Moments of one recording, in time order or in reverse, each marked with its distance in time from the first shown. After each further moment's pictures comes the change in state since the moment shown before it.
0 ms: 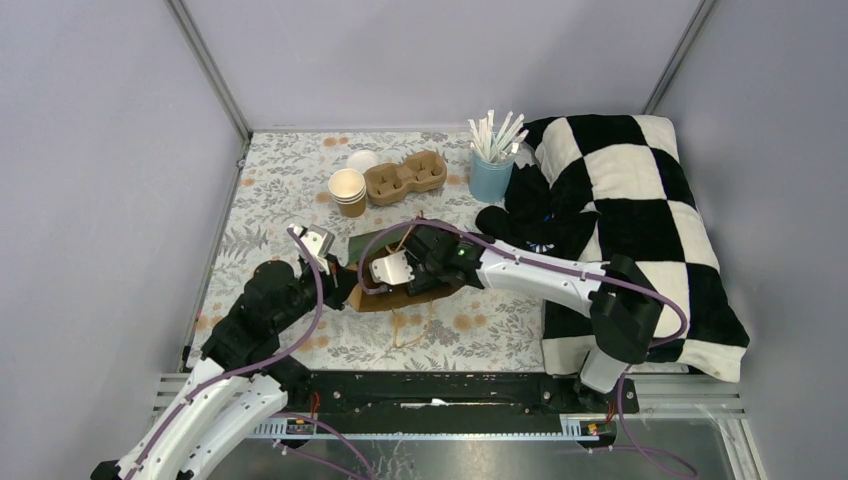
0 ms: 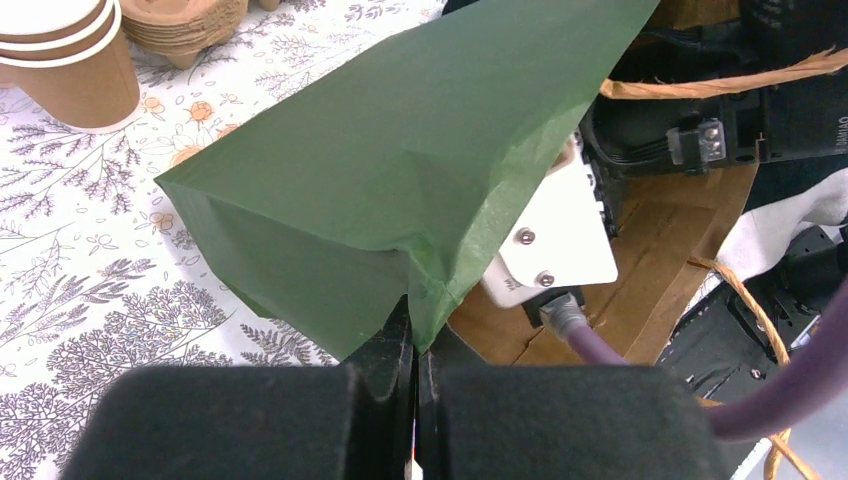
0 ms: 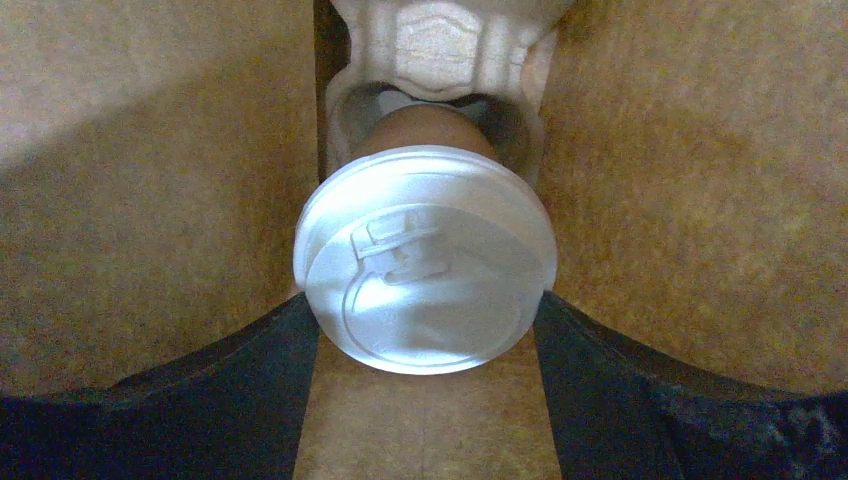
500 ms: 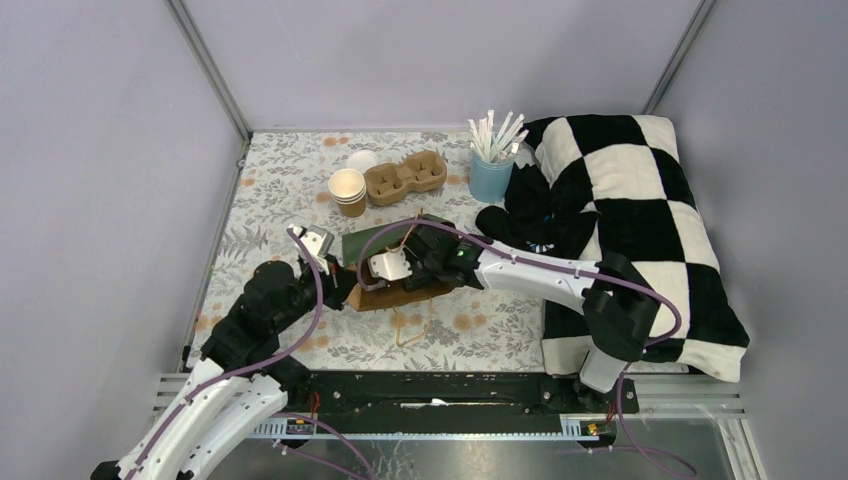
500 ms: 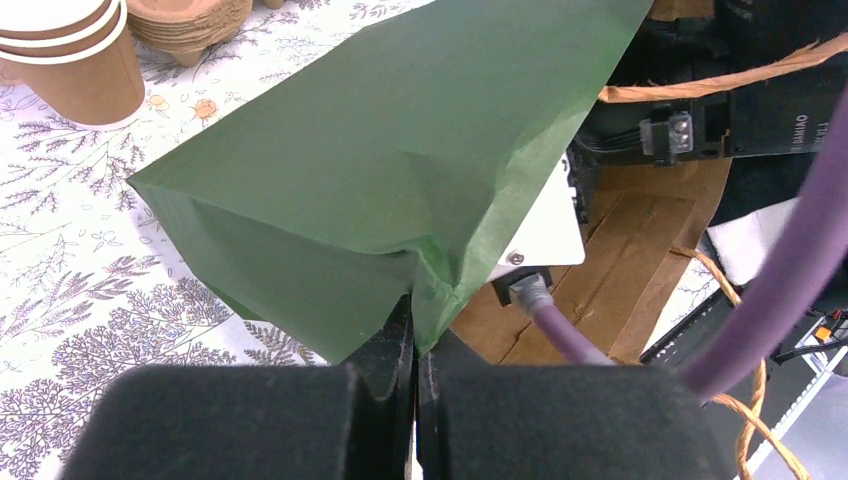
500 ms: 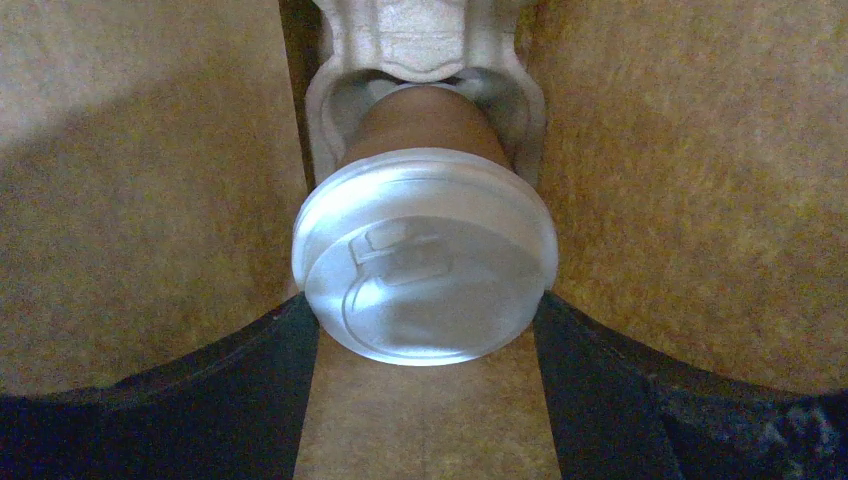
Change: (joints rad) left arm 0.000 -0.010 0.000 -0.004 -0.010 0.000; right arm -0.018 -0.007 -0.053 0.134 0.024 -0.036
